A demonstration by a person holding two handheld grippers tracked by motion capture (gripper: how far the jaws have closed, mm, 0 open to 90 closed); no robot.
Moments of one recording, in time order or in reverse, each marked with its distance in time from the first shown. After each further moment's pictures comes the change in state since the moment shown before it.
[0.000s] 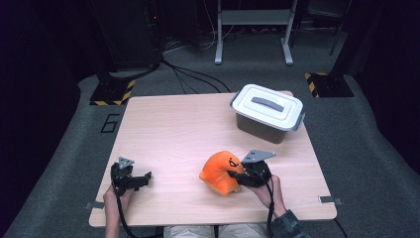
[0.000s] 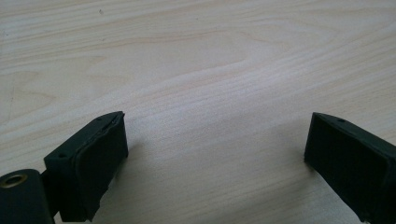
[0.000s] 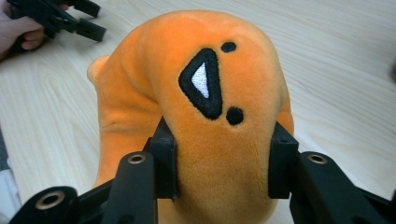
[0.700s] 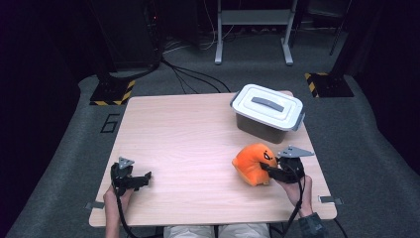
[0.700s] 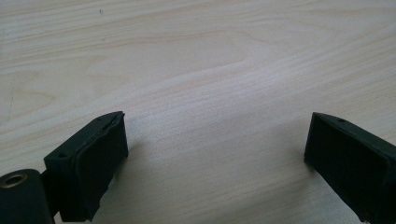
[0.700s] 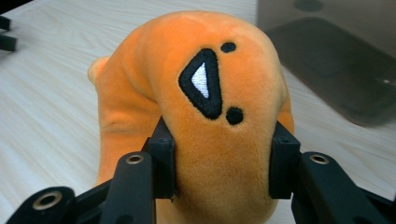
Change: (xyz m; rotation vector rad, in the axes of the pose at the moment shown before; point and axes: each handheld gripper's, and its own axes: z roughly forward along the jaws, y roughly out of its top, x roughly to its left) left arm 0.000 0.000 0.000 0.000 0.000 0.000; right arm -0.062 -0.033 -0.058 -0.028 -0.199 0.140
